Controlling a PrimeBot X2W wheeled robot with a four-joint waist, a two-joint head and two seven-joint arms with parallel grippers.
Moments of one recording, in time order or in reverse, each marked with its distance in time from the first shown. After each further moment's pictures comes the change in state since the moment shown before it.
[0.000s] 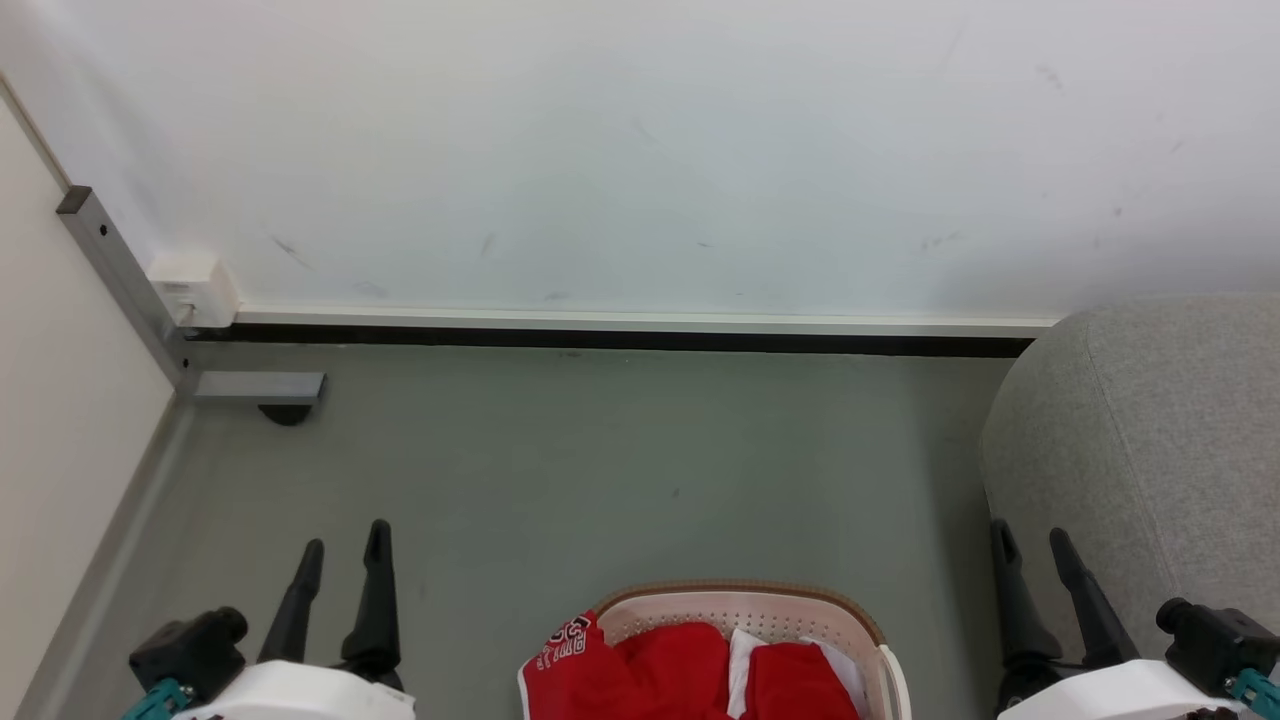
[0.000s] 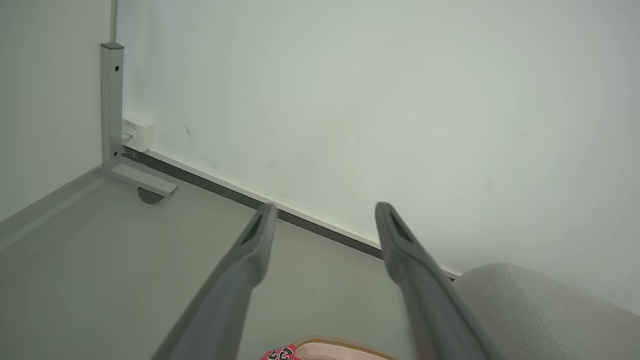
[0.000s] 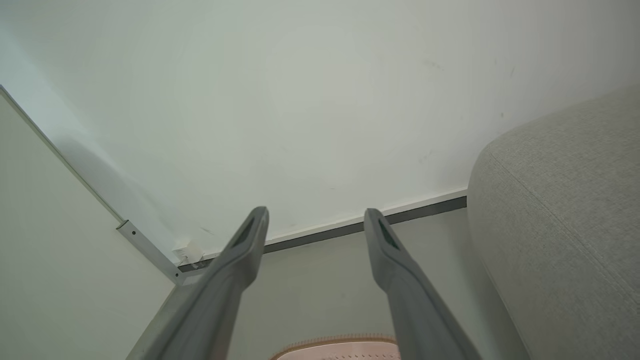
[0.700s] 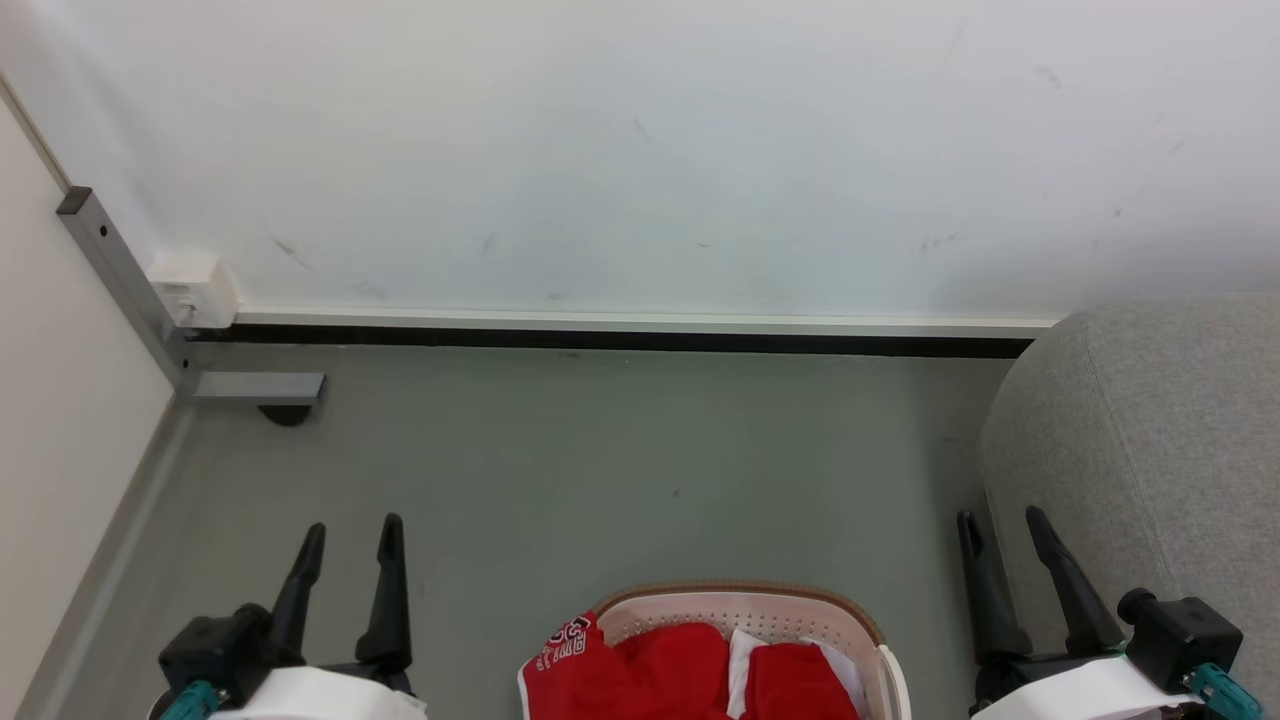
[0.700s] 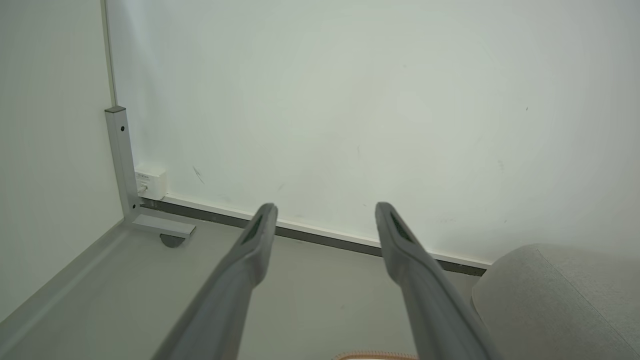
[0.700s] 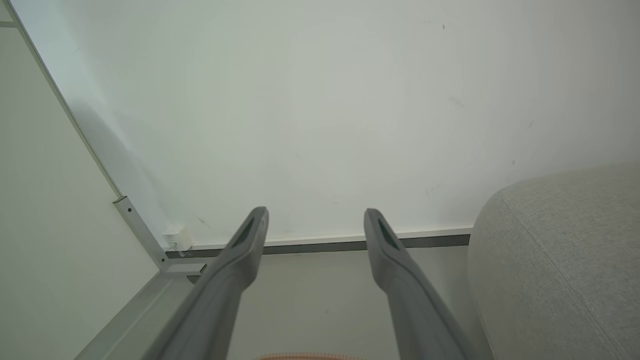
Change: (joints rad) left arm 0.005 0.008 -0.021 -0.021 0.187 0.008 -0.052; right arm -0.015 0.000 0.039 -0.008 -0.170 0.000 -0.051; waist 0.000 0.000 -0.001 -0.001
